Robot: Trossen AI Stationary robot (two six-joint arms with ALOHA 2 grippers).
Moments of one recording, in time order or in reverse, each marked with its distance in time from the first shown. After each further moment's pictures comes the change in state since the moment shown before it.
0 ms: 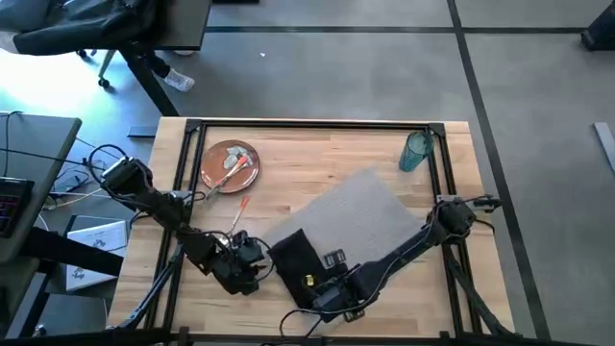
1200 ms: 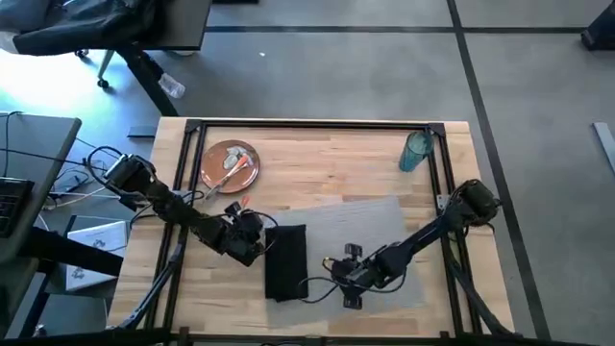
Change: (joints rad) left arm 0.203 -0.031 -0.035 -0.269 -0.068 0.037; right arm -0.035 -0.356 -0.760 0.794 -0.061 0.367
